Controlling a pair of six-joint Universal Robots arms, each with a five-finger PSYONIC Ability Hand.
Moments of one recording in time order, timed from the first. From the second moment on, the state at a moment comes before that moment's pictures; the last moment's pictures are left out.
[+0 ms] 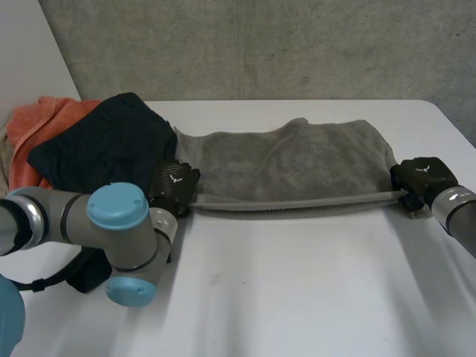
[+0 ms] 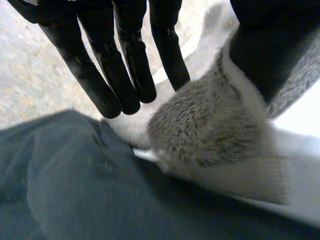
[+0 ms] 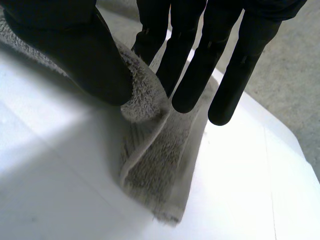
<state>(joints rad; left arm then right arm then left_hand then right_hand) 4.19 -2.33 -1.47 3.68 -1.68 3.62 1.58 -0.98 1.50 -0.18 1.28 2.63 0.77 0.79 0.79 0.79 0.62 1.12 1.18 1.19 1.20 1.01</state>
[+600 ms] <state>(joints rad) 4.26 -2.17 -1.45 3.52 -1.68 3.58 1.50 -0.90 1.37 -0.10 1.24 2.65 1.14 1.18 1.19 1.20 0.98 0.69 0.69 0.68 0.67 0.47</state>
